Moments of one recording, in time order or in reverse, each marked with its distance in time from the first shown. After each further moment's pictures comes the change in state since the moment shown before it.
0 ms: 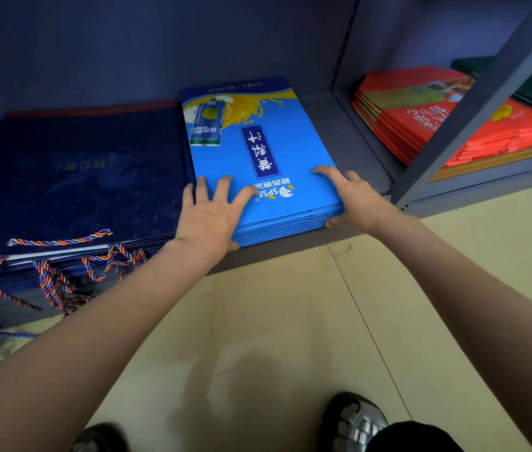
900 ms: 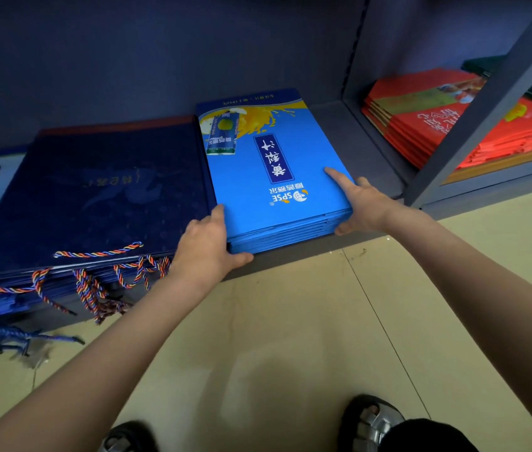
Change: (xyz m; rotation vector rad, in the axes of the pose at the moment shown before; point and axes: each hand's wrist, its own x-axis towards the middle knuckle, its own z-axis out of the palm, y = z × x) left_hand -0.040 -0.015 -0.012 -0.544 -0.051 -0.217; right_hand 0.003 -0.009 -0.007 0.016 -0.134 0.069
